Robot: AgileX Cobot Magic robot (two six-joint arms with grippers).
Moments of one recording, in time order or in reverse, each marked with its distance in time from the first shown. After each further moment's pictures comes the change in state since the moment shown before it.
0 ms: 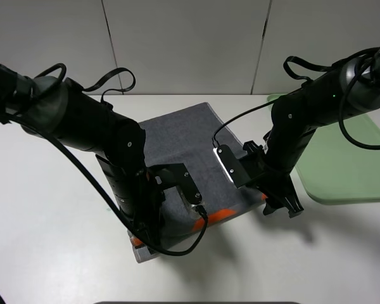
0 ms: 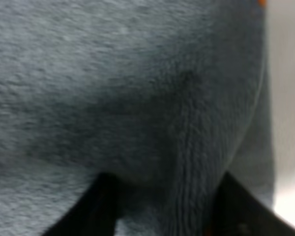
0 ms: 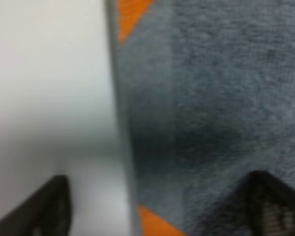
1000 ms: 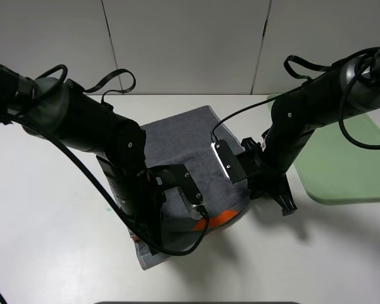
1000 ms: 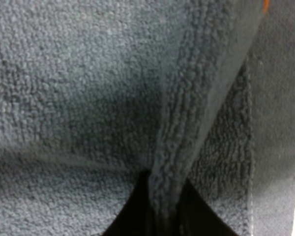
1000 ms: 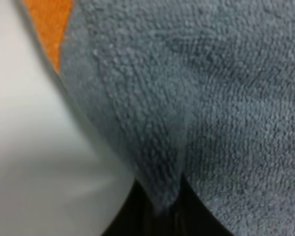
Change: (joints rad) left arm 0.000 0.003 0.000 -0.016 0.000 0.001; right arm 0.000 0.000 -0.002 0.043 -0.042 0.000
